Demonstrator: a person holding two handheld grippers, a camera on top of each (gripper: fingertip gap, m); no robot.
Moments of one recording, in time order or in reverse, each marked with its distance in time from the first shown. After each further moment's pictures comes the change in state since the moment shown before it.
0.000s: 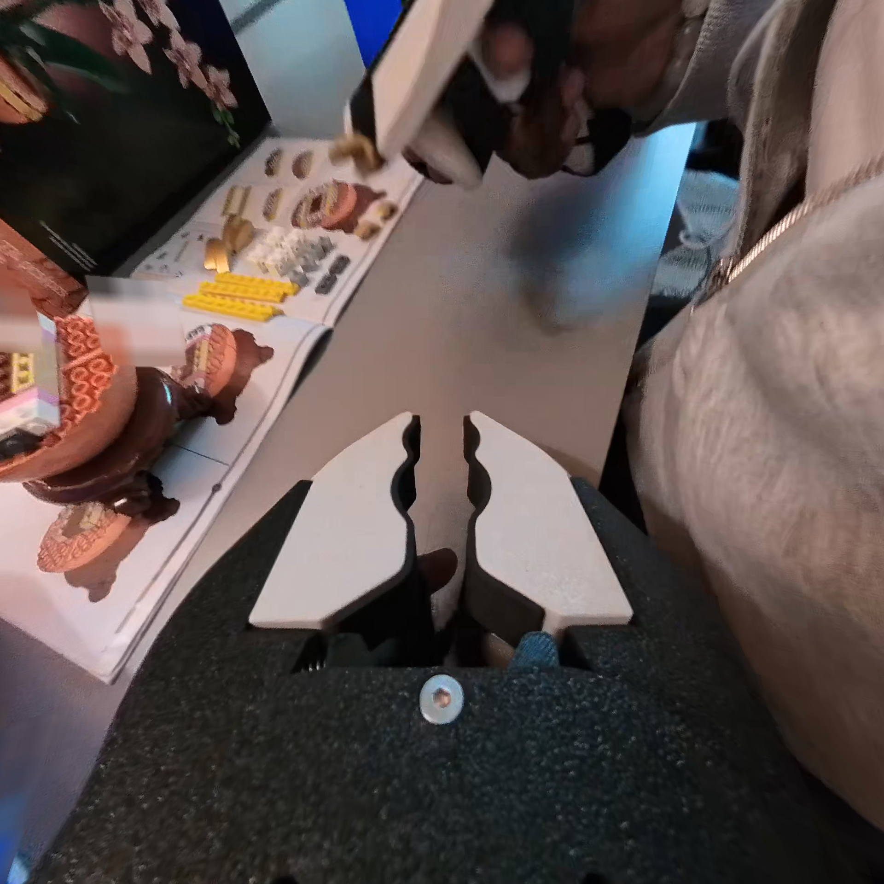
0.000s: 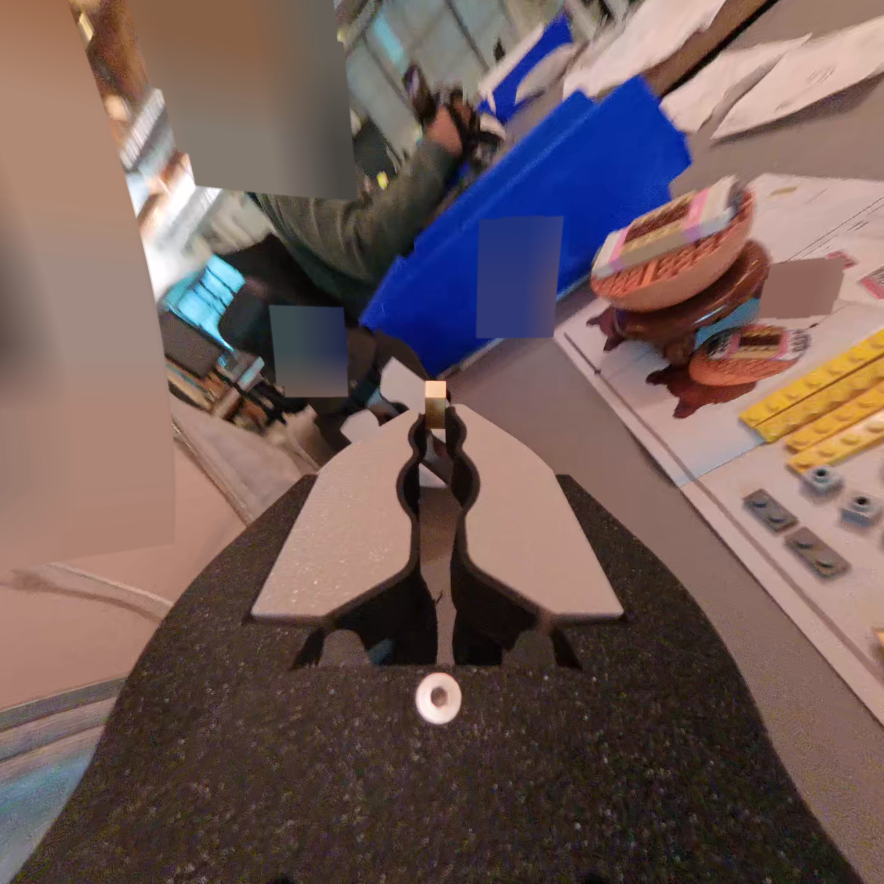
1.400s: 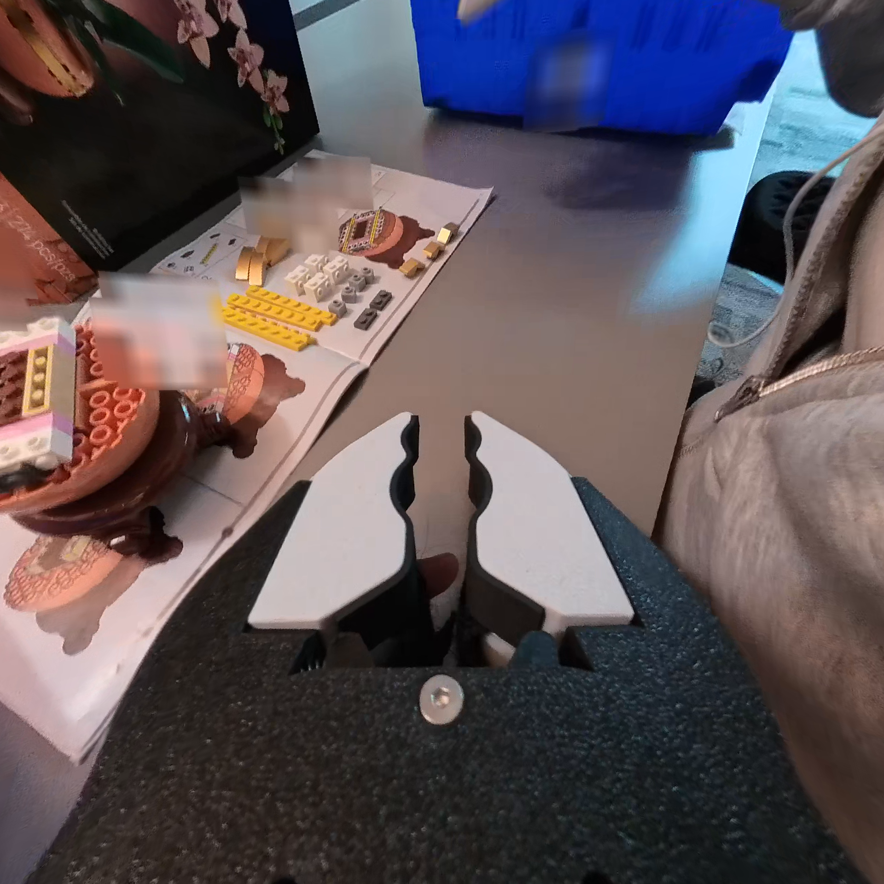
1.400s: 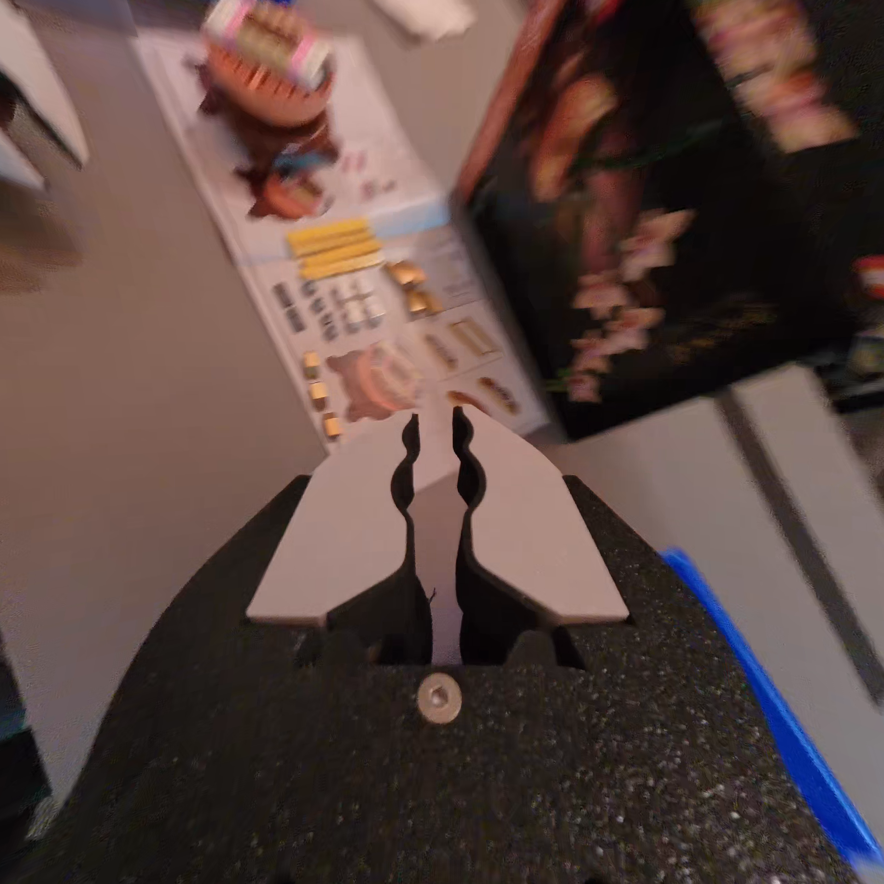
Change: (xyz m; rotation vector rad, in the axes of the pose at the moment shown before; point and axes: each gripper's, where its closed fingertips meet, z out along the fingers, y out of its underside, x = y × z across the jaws) left arm -0.024 -0.020 0.025 0.023 -0.012 -0.147; right arm 0.065 -0.065 -0.176 -0.480 0.816 -0.776
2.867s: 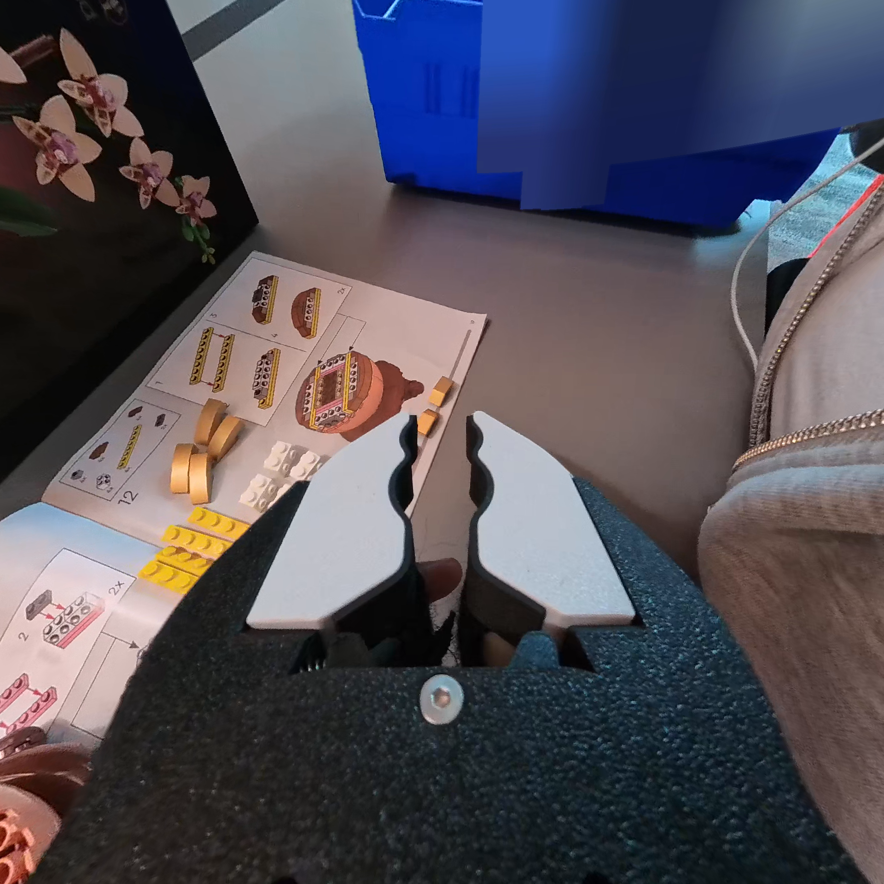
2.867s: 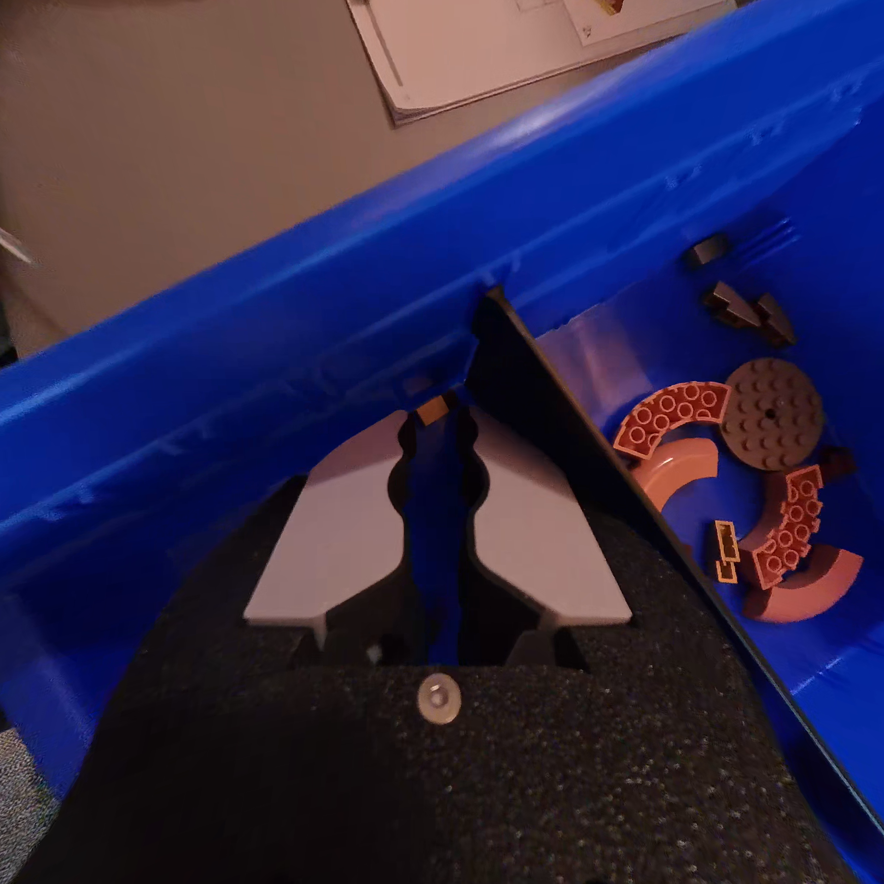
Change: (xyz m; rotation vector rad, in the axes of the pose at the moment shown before) left arm -0.003 -0.075 0.111 -0.072 0.109 0.010; right arm -0.018 0.196 -0.042 -0.170 -0.295 0.094
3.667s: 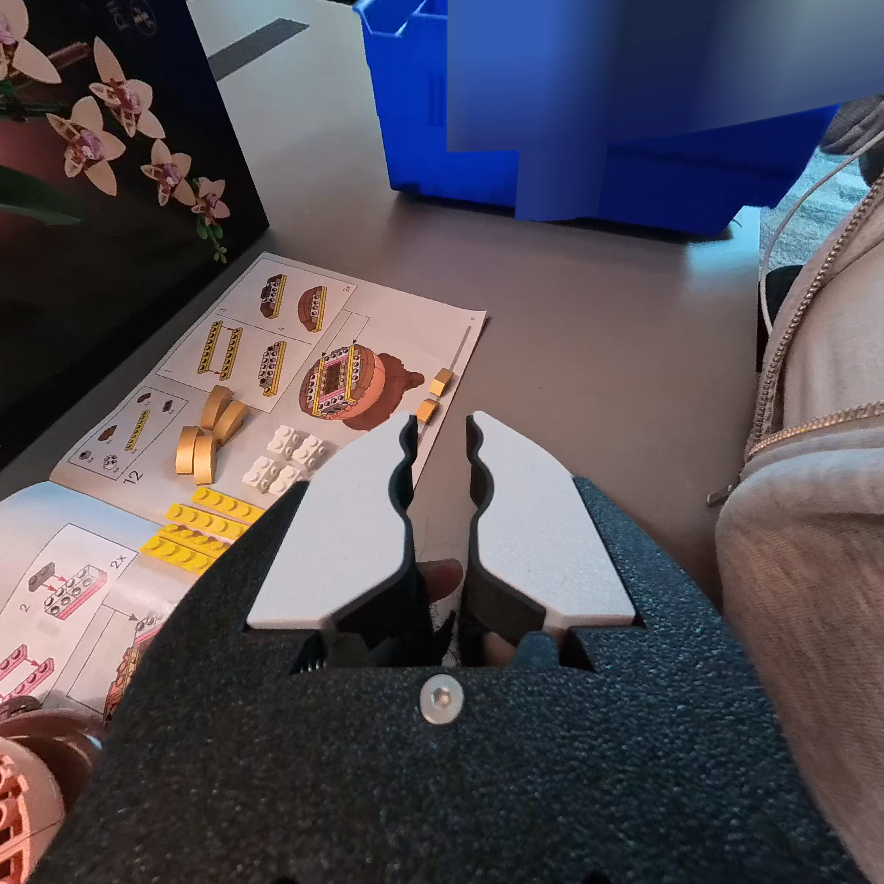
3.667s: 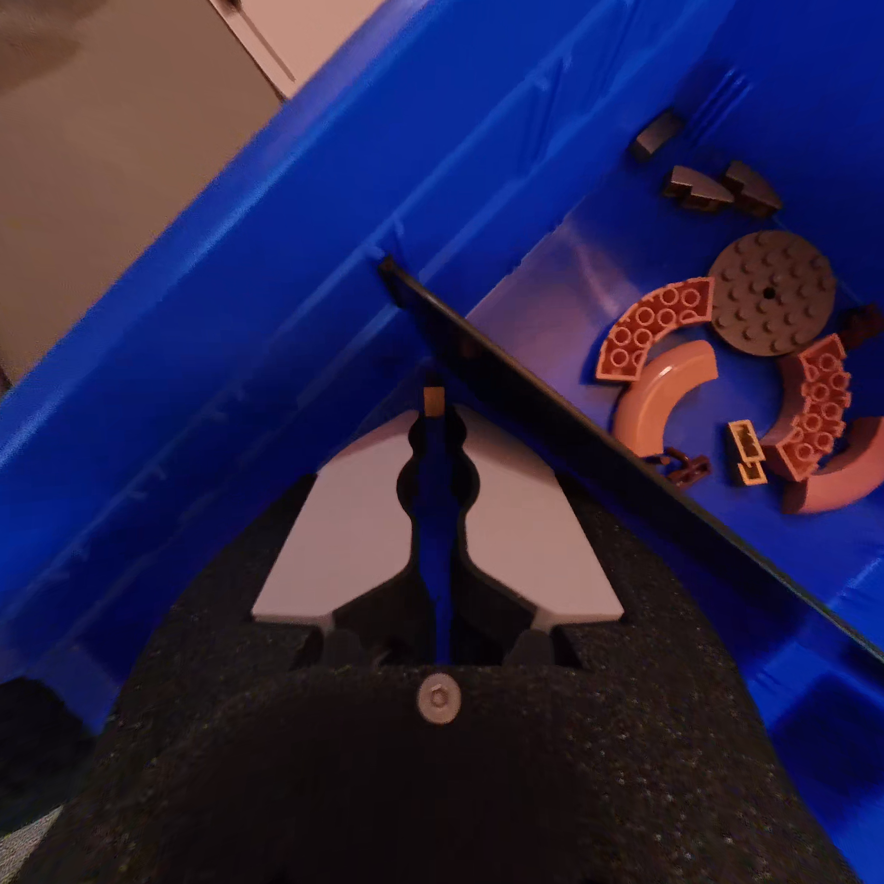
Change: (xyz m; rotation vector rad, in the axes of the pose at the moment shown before) left arm 0.001 0.005 -0.010 0.048 -0.010 -0.003; right arm 0.007 0.009 -0.007 -0.059 0.054 0.285
